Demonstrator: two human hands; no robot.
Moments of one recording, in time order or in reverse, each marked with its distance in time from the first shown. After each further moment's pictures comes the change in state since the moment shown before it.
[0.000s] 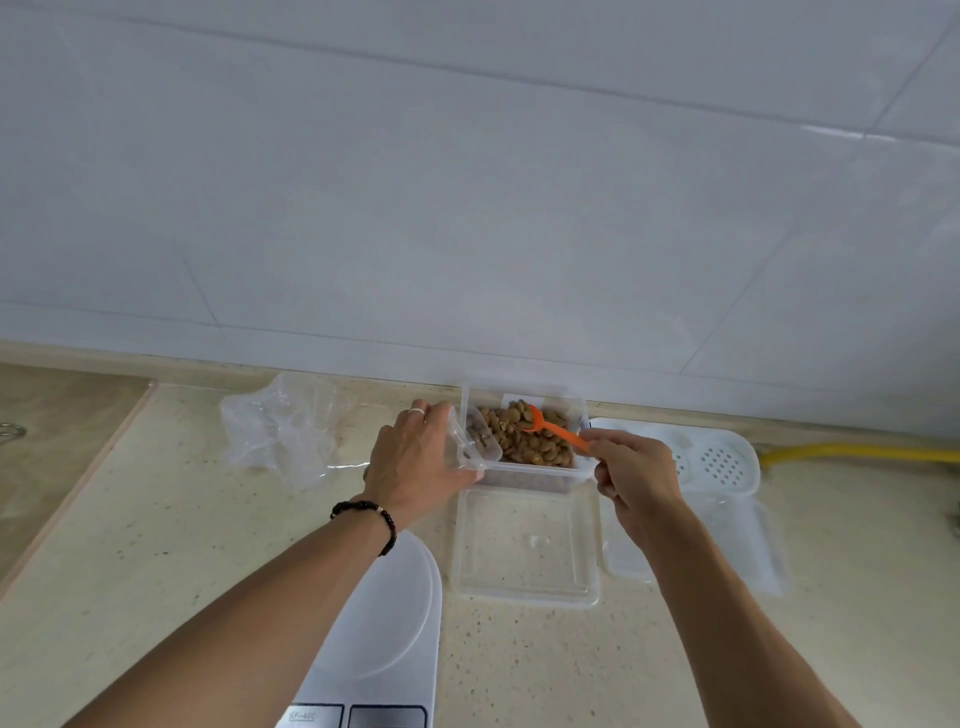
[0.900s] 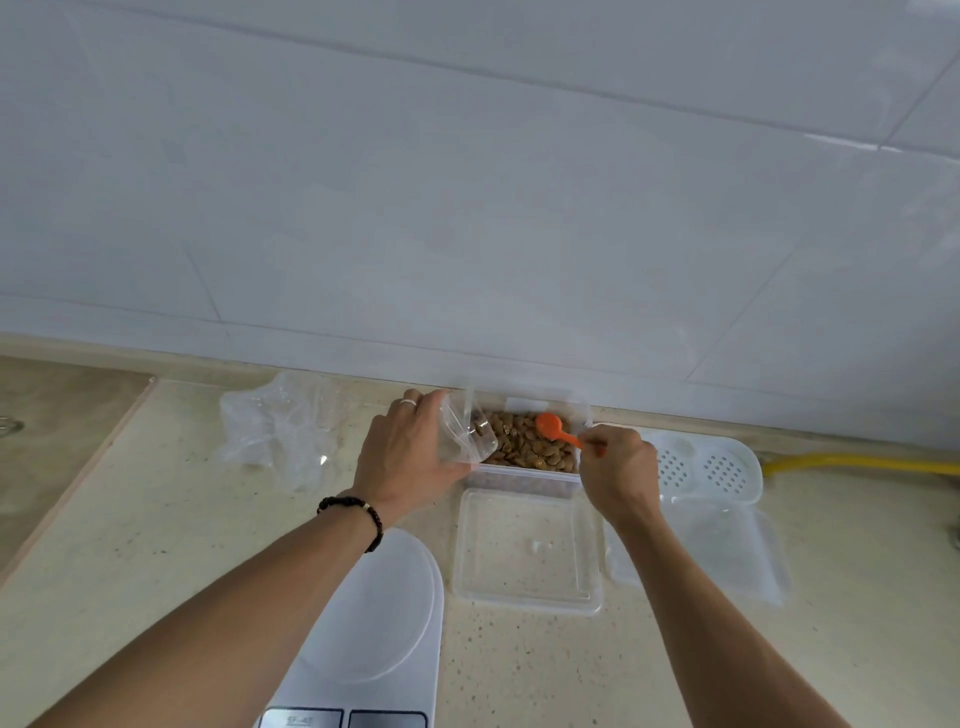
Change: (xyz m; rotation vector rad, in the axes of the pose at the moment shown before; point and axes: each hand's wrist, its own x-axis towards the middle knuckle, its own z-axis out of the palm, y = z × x) left_hand 0.001 -0.009 -0.013 -0.049 0.094 0.029; right_hand 0.016 0.010 0.021 -0.756 0.133 -0.406
